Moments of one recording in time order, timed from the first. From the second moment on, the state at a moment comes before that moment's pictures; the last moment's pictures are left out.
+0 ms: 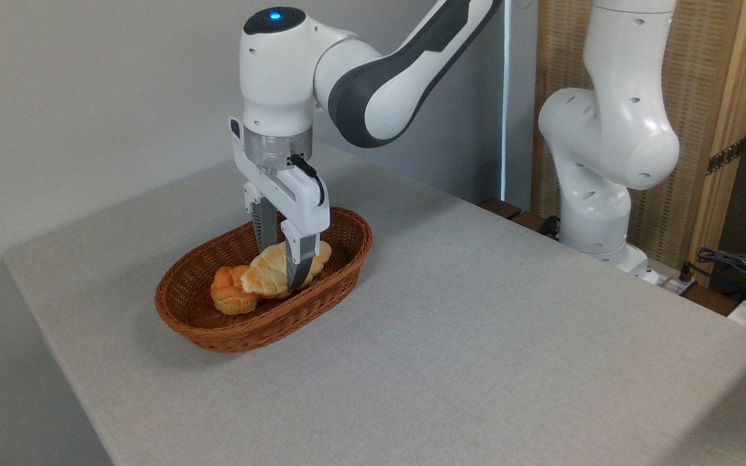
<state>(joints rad) -0.29 -0.14 -0.05 -2.26 -0.21 2.29 0.61</state>
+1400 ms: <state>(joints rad) -0.29 -0.14 0.30 -1.80 0.04 1.72 1.03</state>
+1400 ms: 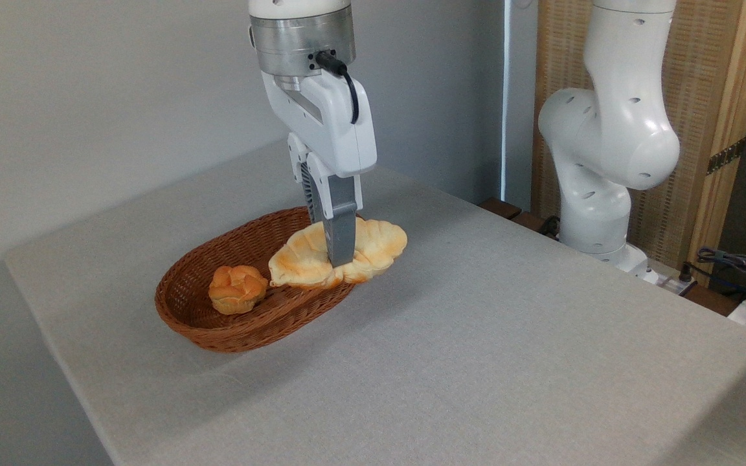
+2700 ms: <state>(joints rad) -0.29 -0.14 0.31 -1.78 0.00 1.72 0.96</state>
